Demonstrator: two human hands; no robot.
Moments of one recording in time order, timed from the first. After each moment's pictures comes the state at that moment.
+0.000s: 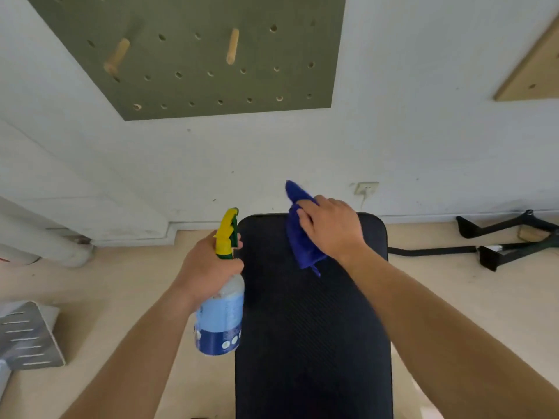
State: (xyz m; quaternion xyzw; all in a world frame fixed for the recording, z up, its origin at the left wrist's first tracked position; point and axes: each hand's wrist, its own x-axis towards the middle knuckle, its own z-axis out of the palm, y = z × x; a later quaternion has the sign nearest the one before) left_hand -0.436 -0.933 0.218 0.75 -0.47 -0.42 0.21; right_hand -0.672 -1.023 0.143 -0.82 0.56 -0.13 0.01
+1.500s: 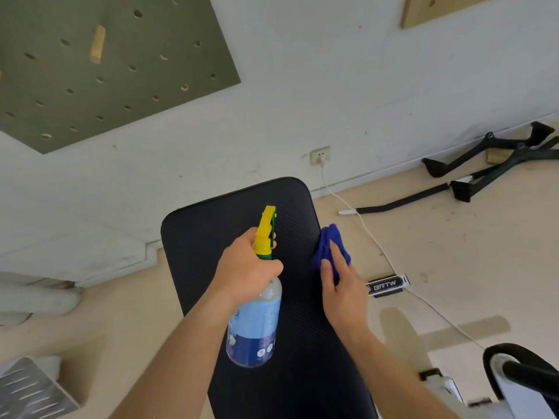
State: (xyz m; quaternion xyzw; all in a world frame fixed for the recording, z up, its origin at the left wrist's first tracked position) left_hand -0.618 -0.898 0.211 0.69 -0.59 -0.41 0.07; right_hand -0.760 -0.830 0.053 -0.43 0.75 -0.39 0.31
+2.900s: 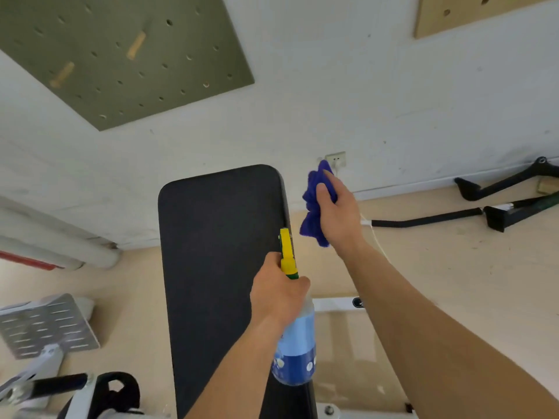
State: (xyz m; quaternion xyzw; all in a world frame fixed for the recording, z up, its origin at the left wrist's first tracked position) left_hand -0.771 -0.794 0.154 0.80 -0.45 -0.36 0.18; right_hand -0.880 -0.906 0.107 -0.41 0.59 -0.49 0.49
